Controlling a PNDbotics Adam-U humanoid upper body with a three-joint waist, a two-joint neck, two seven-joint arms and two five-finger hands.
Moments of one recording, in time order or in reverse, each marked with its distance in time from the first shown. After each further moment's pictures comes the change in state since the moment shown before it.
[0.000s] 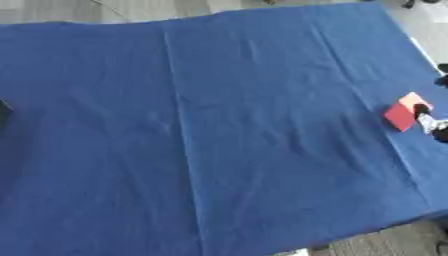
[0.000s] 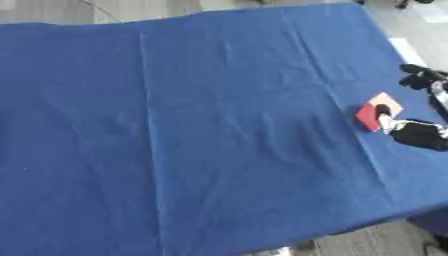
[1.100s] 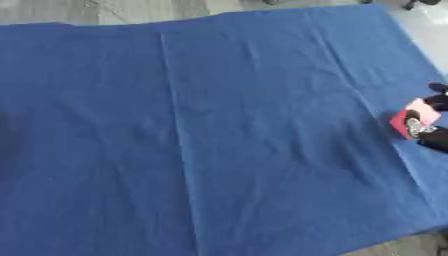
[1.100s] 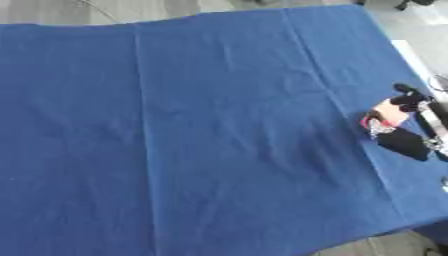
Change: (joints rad) left arm 0.001 -0.022 0.000 0.000 -0.010 0.030 0.023; right arm 0.029 0.054 -0.052 0.000 -0.090 0.019 -0.079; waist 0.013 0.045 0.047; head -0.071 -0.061
